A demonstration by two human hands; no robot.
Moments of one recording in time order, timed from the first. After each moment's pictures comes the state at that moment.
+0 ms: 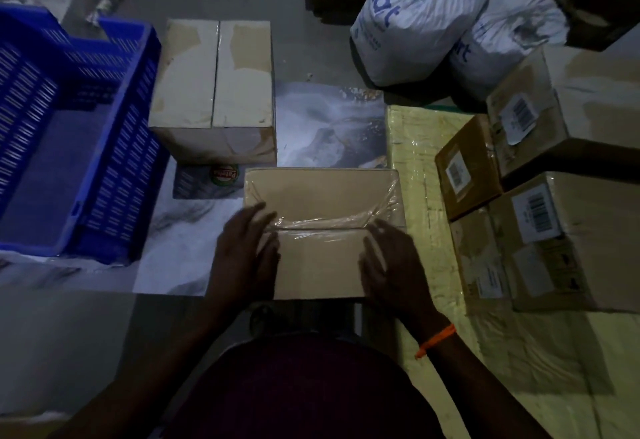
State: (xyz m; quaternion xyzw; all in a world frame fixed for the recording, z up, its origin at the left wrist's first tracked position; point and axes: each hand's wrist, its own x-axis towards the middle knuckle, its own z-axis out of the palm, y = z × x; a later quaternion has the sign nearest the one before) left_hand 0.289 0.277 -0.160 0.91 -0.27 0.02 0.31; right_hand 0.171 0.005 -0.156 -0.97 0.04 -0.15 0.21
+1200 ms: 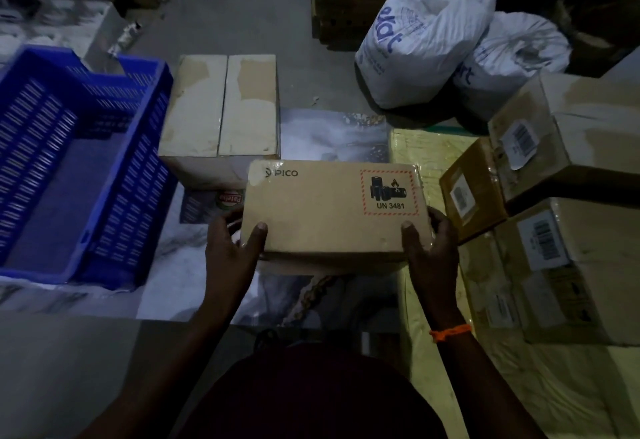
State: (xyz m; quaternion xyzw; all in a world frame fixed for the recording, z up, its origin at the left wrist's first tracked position) left_hand 0.315 0.255 -0.102 0.82 0.01 -0.04 0.56; right_hand 0.218 -0.029 -0.113 -0.79 0.34 -0.19 0.47
